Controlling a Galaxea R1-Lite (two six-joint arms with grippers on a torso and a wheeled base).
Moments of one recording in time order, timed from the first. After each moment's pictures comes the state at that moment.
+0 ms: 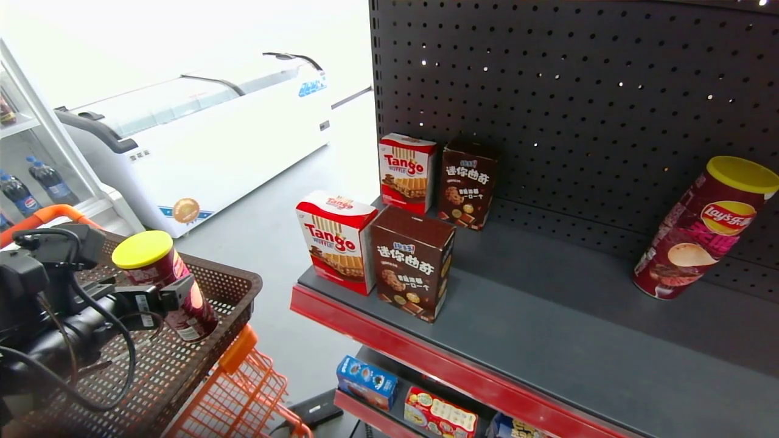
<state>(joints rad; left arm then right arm) 0.11 1.57 -0.35 -0.99 0.07 0.01 0.00 0.00 0.00 0.00 -0.04 0.00</state>
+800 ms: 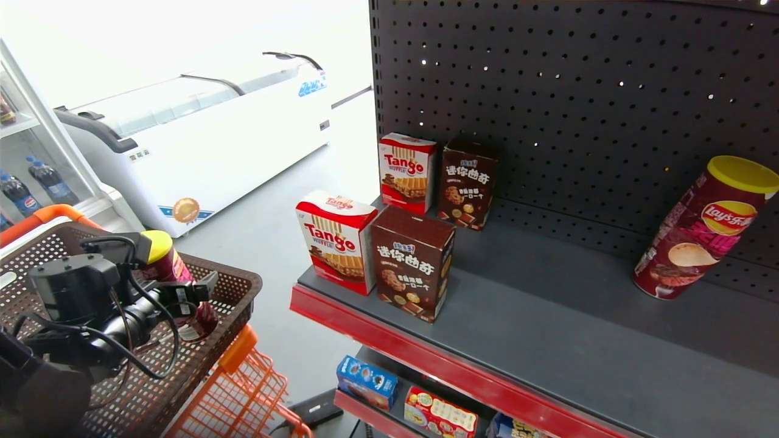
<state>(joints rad) 0.14 1.90 -0.43 -1.25 0.07 0.01 0.00 0.00 0.00 0.00 -0.04 0.00</state>
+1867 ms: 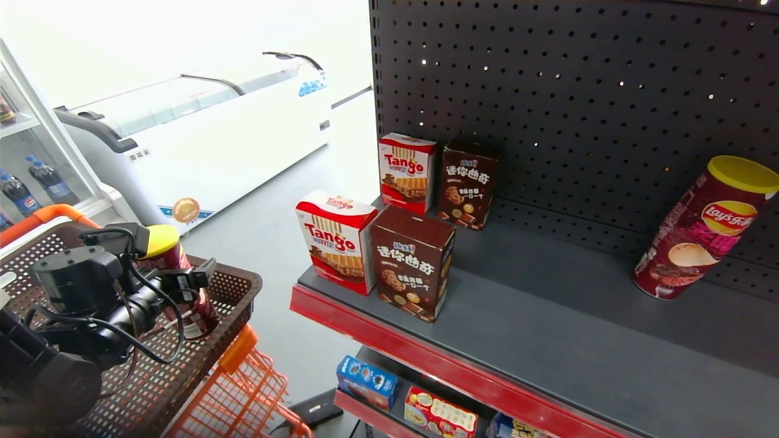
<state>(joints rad) 0.14 1.95 -0.47 -1.33 0.07 -0.01 0.00 0.00 0.00 0.00 -0.04 0.00</state>
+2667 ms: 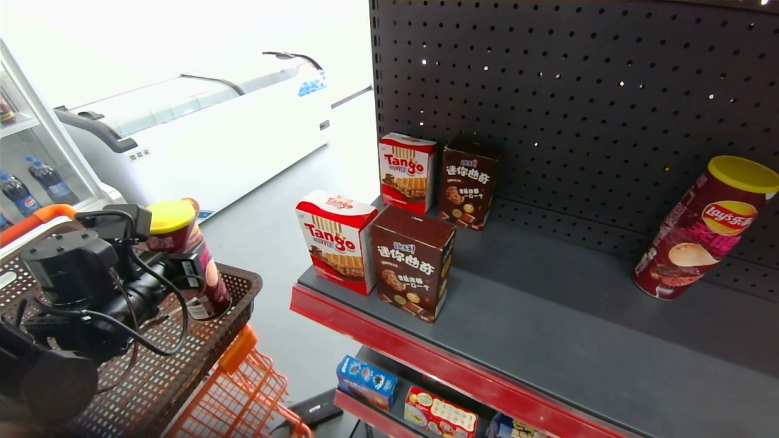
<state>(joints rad) 0.07 1.86 -0.49 -1.31 0.06 0.00 0.00 0.00 0.00 0.00 -0.04 0.00</state>
